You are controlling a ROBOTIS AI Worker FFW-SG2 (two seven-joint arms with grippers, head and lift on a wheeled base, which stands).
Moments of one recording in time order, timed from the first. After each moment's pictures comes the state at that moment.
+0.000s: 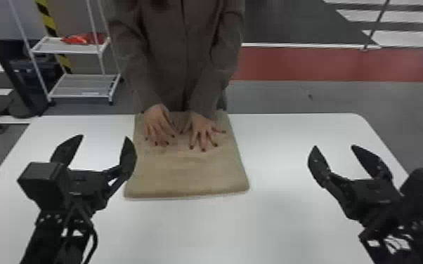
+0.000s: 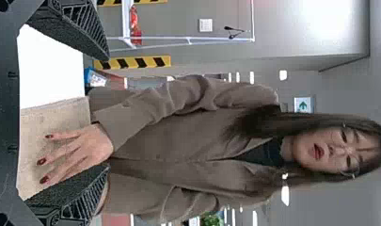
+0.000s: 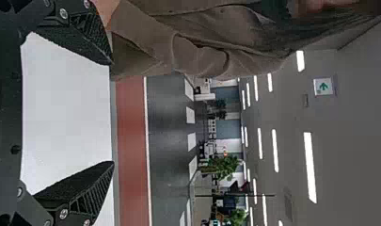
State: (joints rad) left arm 0.35 0.14 -0.04 -2.02 0.06 0.05 0.09; right arm 0.40 -0.08 -0.12 -2.08 -0.18 0.15 0.16
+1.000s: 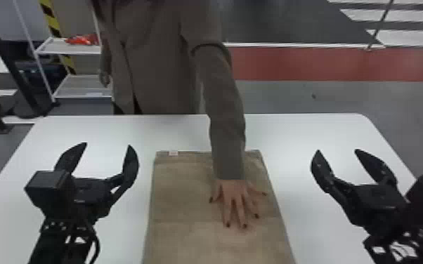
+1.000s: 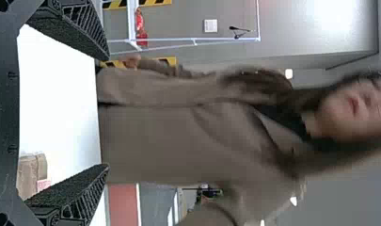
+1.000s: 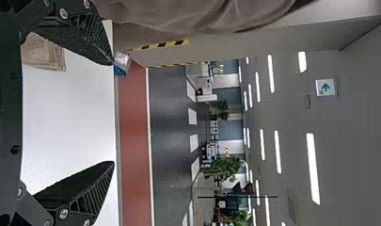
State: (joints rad) left arm 0.37 0.15 -0.04 -2.00 0.05 0.03 0.08; right arm 0.43 -0.08 -0.12 -2.10 -0.18 0.15 0.16
